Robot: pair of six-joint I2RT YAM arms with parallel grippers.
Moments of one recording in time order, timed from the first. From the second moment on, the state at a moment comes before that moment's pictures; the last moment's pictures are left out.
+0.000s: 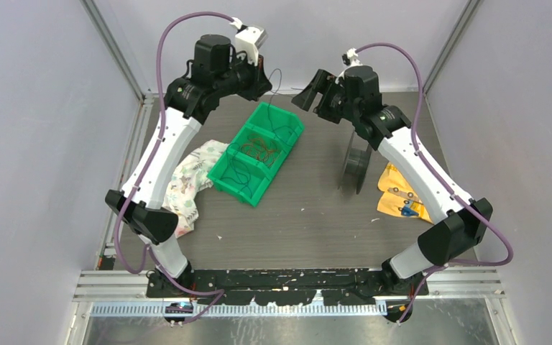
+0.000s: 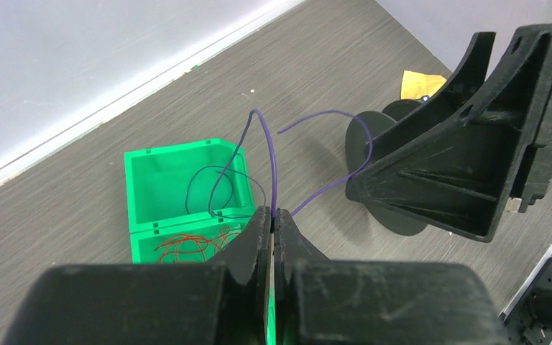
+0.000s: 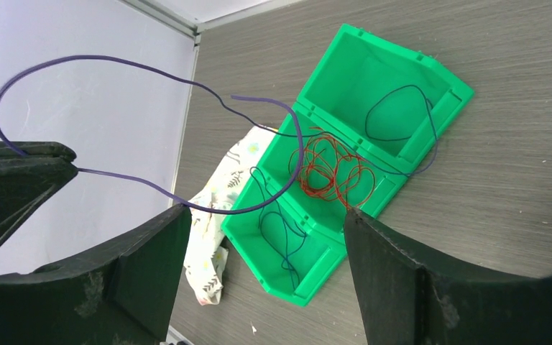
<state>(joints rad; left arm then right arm) -0.49 1.73 2.15 -0.76 0.27 -0.04 0.46 1.51 1.59 -0.44 -0.11 0.71</state>
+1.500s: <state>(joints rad) -0.52 1.50 1.57 -0.25 0.33 -0.08 0.33 1.46 1.58 -0.68 0.08 0.53</state>
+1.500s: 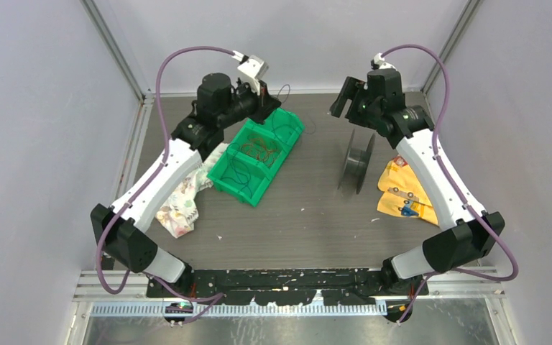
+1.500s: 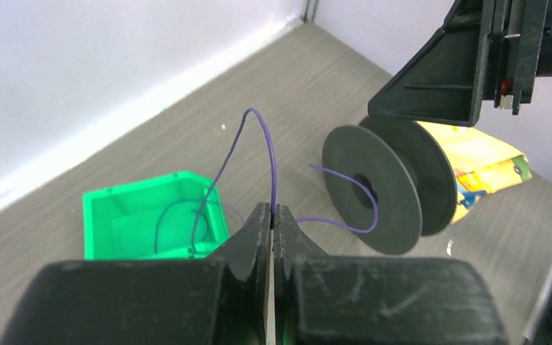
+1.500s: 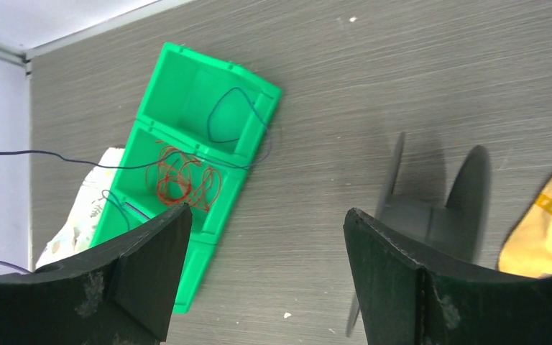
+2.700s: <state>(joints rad) -1.02 1.70 1.38 0.35 -0.29 0.42 0.17 1.25 1.43 -0.82 0.19 0.50</state>
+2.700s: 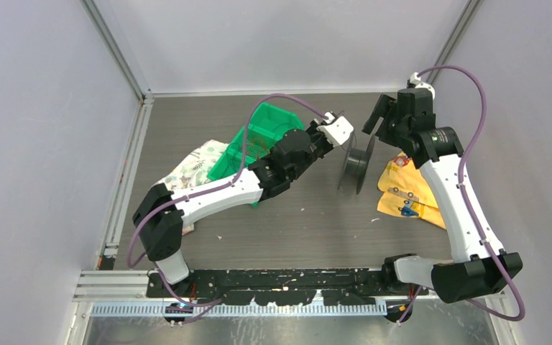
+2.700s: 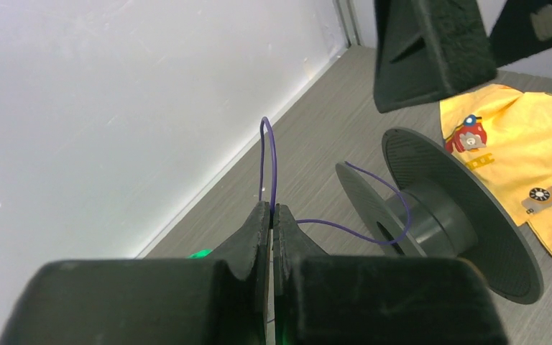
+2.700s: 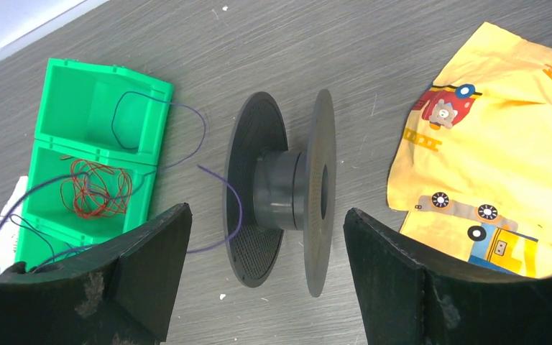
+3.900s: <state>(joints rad) -1.08 1.76 1.38 0.42 -0.43 0.51 0.17 1.23 1.30 -0.80 0.11 0.54</state>
